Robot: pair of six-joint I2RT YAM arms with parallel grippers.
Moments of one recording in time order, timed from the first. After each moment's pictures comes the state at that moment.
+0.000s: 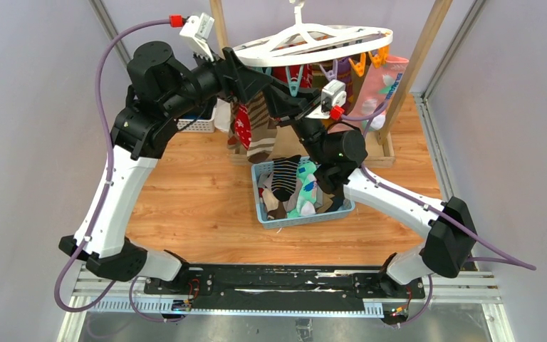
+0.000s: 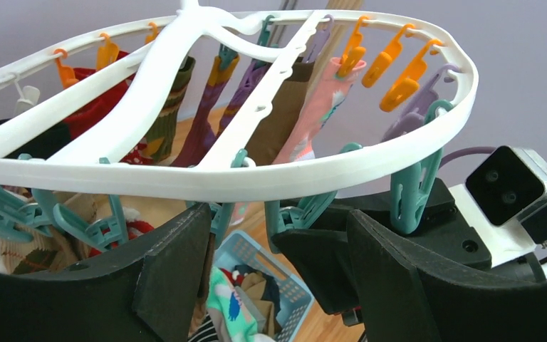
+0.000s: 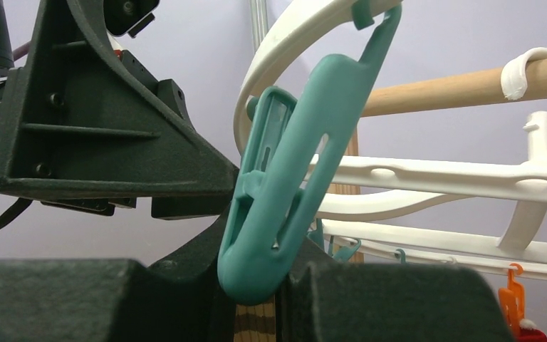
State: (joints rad) left arm -0.50 1.38 1.96 -0.55 0.34 -0.40; right arm 0.88 1.47 1.21 1.04 0.04 0.05
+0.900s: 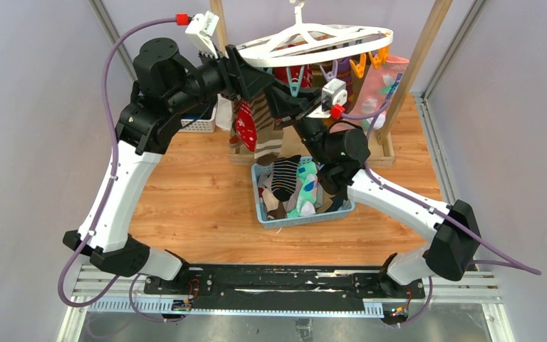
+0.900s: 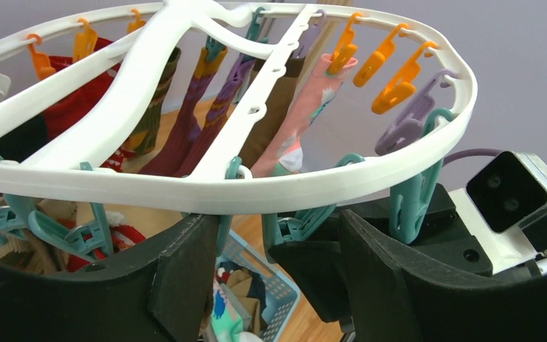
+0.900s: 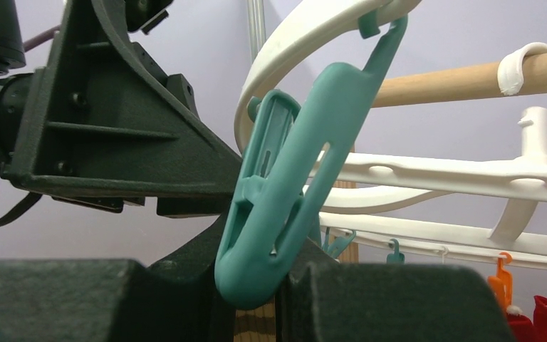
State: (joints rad) left arm -0.50 1.43 2.00 -0.55 0.37 -0.44; right arm 0.88 1.44 1.20 0.98 0.04 0.04
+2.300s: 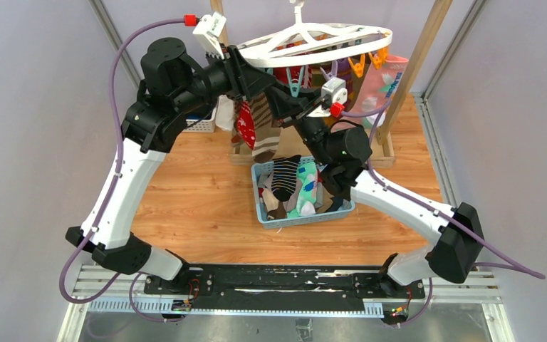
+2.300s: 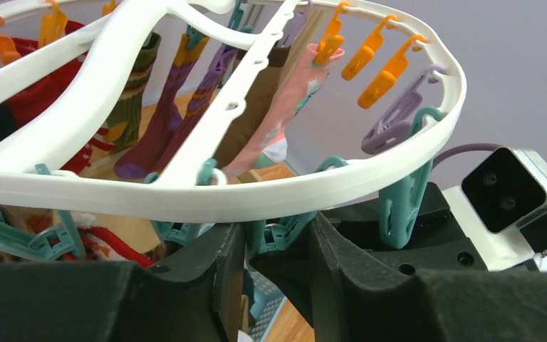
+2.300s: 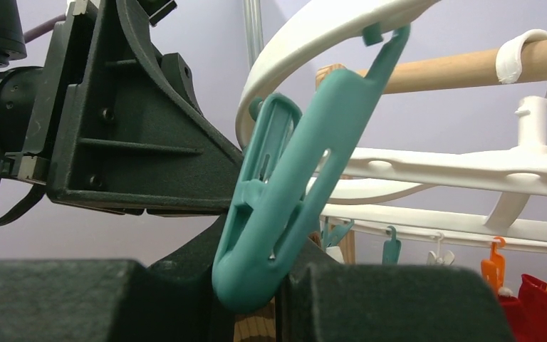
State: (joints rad) left arm -0.52 1.44 2.00 -0.55 0.37 -0.47; right arm 0.88 1.42 1.20 0.91 0.05 0.04
